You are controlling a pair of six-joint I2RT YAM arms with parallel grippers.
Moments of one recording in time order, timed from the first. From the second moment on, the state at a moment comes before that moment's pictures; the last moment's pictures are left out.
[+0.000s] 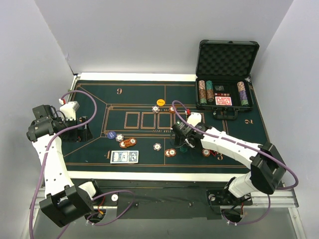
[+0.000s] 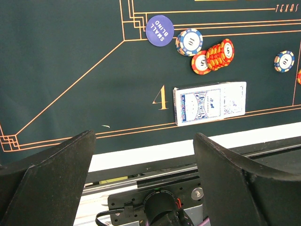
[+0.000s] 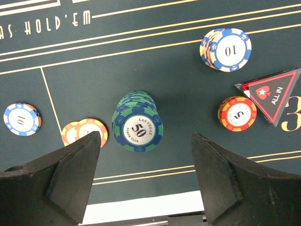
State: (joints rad) left arm 0.46 1.09 1.15 -1.14 0.46 0.37; right arm 0.84 1.44 0.97 -0.77 0.50 0.91
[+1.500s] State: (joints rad) left arm 0.46 1.09 1.15 -1.14 0.46 0.37; right arm 0.83 1.53 0.94 -0.68 0.47 0.90
